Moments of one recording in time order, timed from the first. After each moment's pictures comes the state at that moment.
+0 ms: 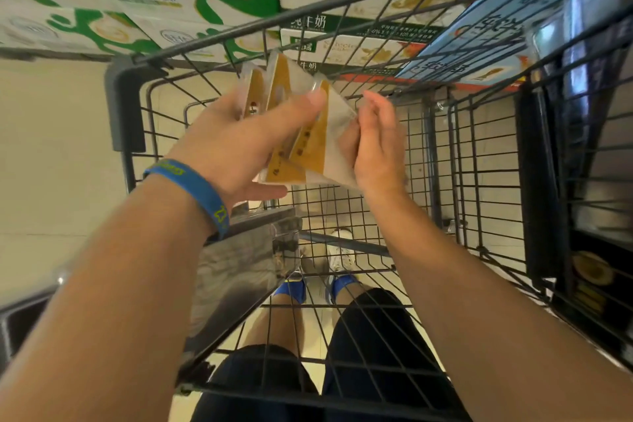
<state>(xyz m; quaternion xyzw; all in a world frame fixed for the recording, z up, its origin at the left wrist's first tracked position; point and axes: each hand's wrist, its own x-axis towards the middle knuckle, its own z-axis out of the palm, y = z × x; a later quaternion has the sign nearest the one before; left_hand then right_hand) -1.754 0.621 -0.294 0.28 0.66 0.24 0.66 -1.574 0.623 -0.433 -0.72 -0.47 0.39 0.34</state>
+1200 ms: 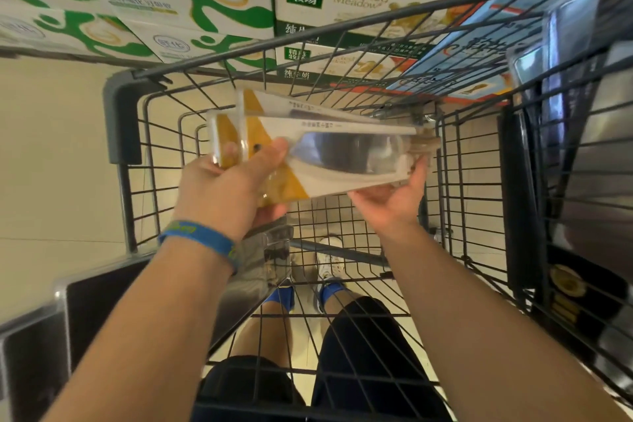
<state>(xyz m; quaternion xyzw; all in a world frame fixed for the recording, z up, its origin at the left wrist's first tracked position) -1.746 0.592 -0.307 0.09 0.71 0.37 0.59 -1.530 0.599 -0.465 -0.42 0.19 0.70 0.54</state>
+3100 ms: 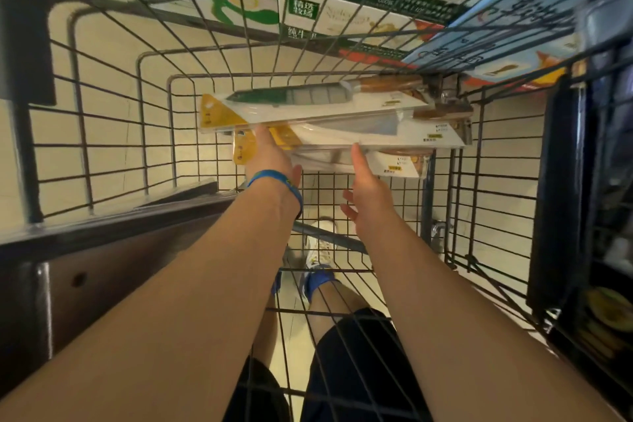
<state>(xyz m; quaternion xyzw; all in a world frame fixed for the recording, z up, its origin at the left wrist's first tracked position) -1.680 0.609 -0.481 -0.25 0.70 0.37 0.56 -1.546 0.584 -0.511 -0.82 -0.05 0.56 0.11</state>
